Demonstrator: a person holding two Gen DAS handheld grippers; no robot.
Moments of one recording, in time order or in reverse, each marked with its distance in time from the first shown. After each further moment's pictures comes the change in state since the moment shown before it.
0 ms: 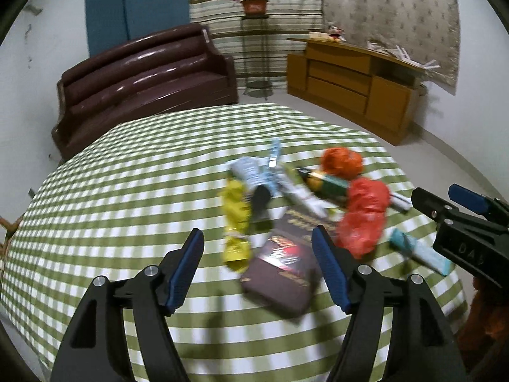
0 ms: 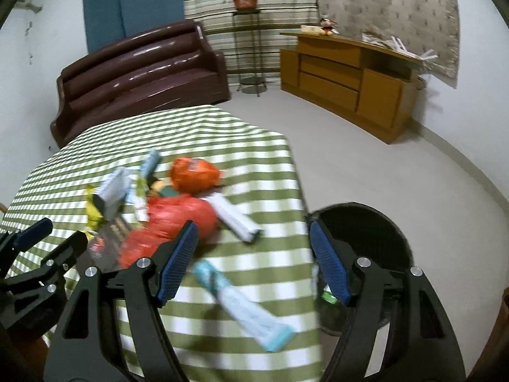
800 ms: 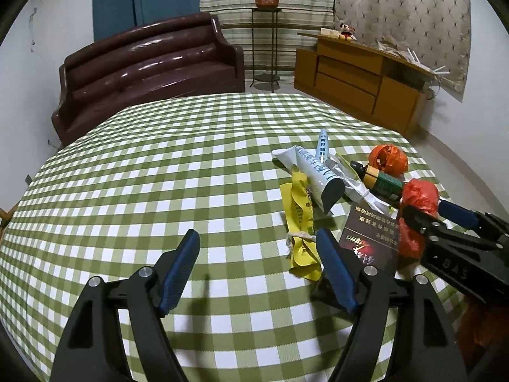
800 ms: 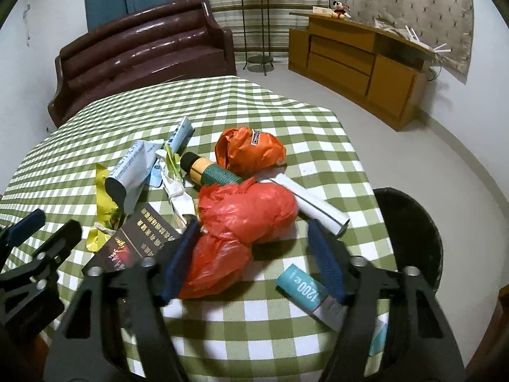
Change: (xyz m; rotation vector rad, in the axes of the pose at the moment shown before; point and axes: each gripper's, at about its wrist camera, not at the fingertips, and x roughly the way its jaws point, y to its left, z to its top) left arm 0.023 0.056 -0.005 -0.028 0.032 -0.025; right arm 0.036 0.052 -0.007 -0.014 0.099 -0.016
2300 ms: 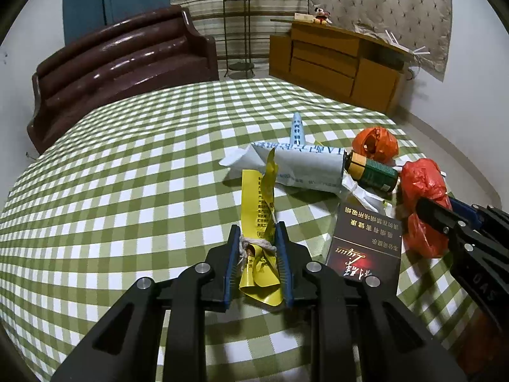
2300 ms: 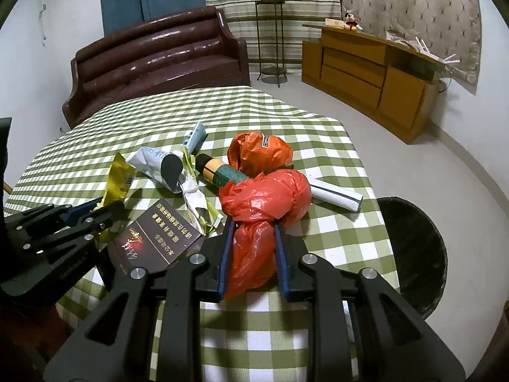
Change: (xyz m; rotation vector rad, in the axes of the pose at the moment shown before) left arm 0.032 -0.022 0.008 0.072 0.044 -0.083; right arm -0.012 -0.001 -0.011 -0.030 -0.062 0.044
